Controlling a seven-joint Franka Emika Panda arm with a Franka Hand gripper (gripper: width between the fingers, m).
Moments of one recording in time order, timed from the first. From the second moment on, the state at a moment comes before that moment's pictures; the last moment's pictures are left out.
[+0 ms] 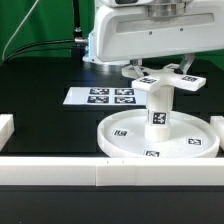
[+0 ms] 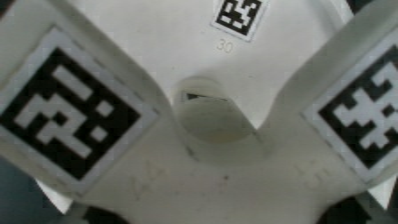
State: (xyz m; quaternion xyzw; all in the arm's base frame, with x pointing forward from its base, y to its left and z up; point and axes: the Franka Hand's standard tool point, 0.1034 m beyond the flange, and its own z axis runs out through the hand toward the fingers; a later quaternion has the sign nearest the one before) arm 0.549 0.040 0.097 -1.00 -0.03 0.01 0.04
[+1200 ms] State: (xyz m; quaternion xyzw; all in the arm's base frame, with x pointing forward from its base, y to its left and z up) arm 0.551 0.038 0.097 -0.88 0.47 0.00 0.07
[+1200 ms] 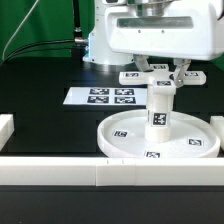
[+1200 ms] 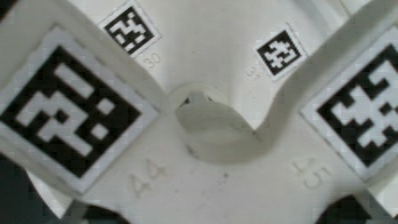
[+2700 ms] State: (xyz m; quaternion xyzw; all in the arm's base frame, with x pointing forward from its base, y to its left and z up) arm 0.560 0.043 0.128 -0.72 0.68 0.02 0.13
